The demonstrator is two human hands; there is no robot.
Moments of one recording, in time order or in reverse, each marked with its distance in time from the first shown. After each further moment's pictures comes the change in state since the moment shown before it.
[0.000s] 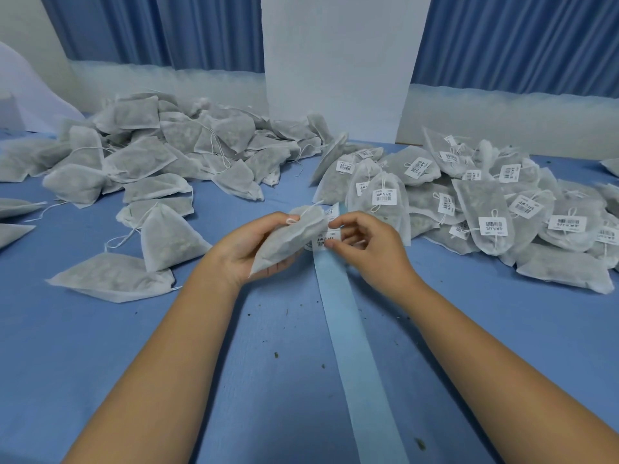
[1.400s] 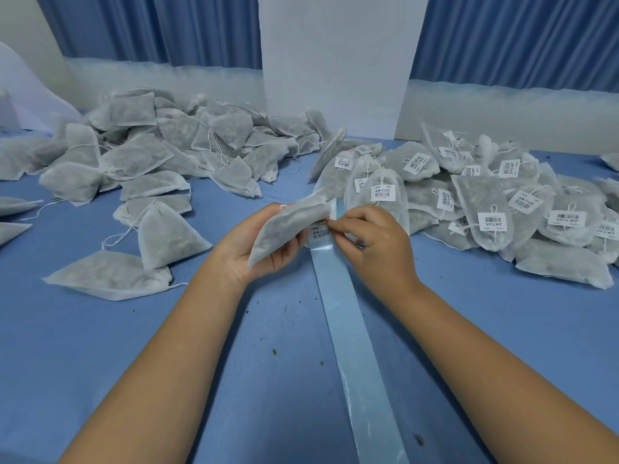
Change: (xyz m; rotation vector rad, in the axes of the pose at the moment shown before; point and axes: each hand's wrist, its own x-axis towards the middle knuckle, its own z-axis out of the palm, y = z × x) left_hand -0.009 -0.002 0.014 -0.302 -0.123 -0.041; right_hand -0.011 -0.009 -0.001 -0.503 0.232 -0.434
